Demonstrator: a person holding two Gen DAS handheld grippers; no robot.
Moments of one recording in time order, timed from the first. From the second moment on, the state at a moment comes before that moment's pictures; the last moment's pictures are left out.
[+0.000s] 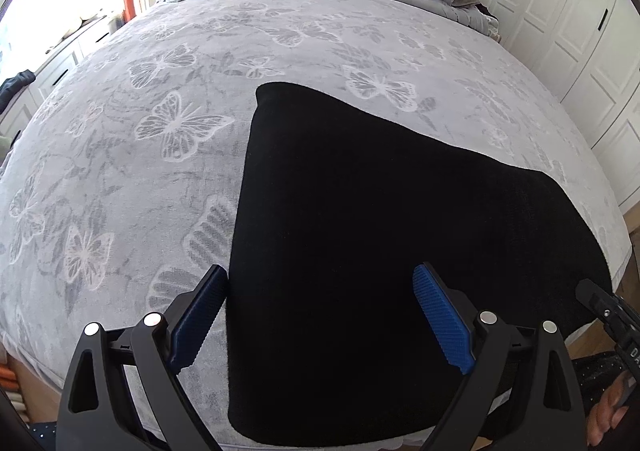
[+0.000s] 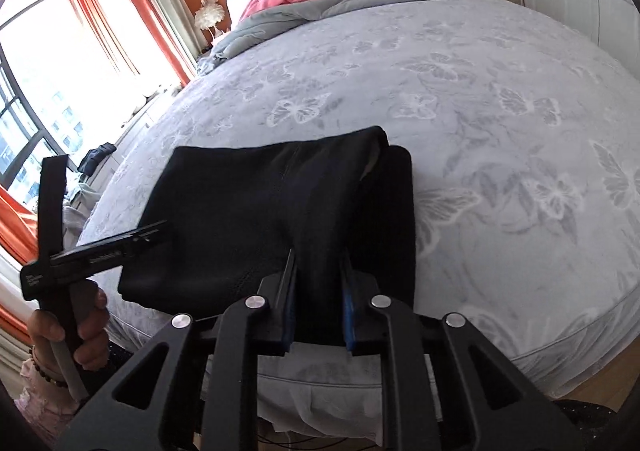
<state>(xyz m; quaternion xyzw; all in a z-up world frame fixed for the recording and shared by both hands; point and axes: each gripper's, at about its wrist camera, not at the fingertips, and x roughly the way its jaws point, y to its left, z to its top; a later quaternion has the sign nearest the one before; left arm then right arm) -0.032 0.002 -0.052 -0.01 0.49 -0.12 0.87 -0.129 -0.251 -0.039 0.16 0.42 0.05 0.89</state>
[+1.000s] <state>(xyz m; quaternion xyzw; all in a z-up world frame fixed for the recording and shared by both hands) -0.078 0.071 -0.100 -0.19 0.58 -0.18 0.77 -0.130 -0.267 -0.084 0.27 0.48 0.08 0.83</state>
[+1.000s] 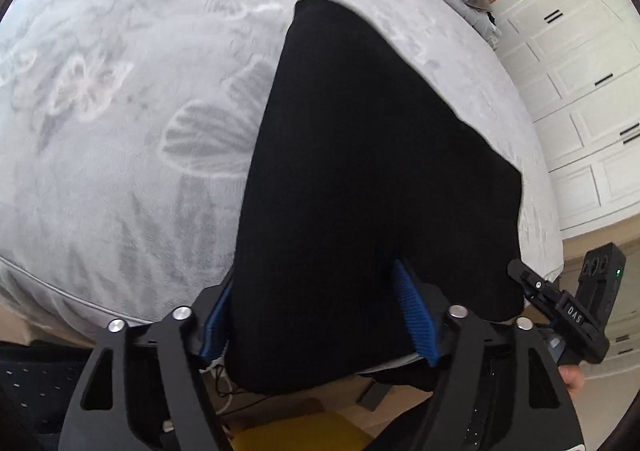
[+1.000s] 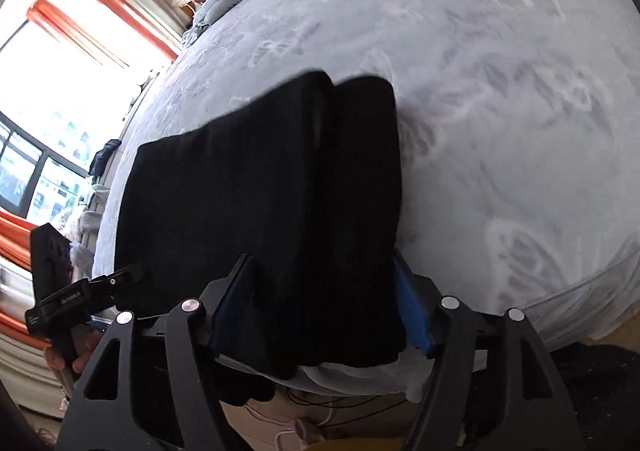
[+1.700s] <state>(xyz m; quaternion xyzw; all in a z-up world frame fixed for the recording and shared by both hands) -0.125 0.032 0.101 -0.13 0.38 -0.25 0.88 -0.171 -0.252 0.098 0.24 0.28 0.16 0.92</state>
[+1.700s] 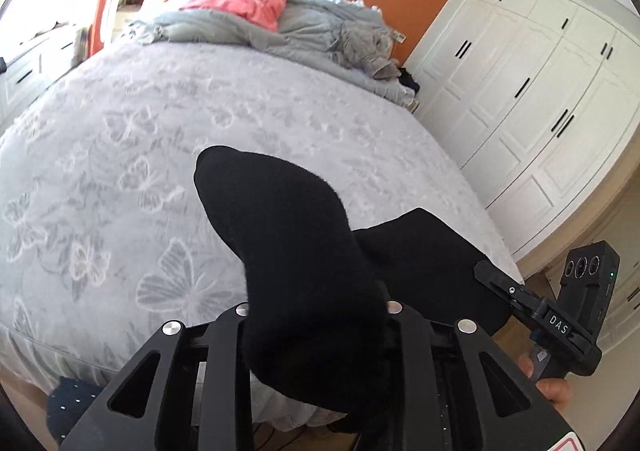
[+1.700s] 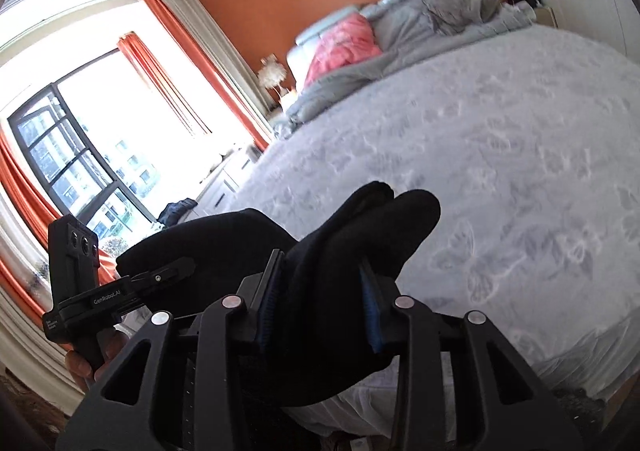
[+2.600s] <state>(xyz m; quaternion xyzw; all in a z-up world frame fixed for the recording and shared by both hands) 0.017 0.124 -0.043 -0.16 0.51 -0.08 0.84 -0.024 -0.262 -0.068 0.31 0.43 0.13 0.84</state>
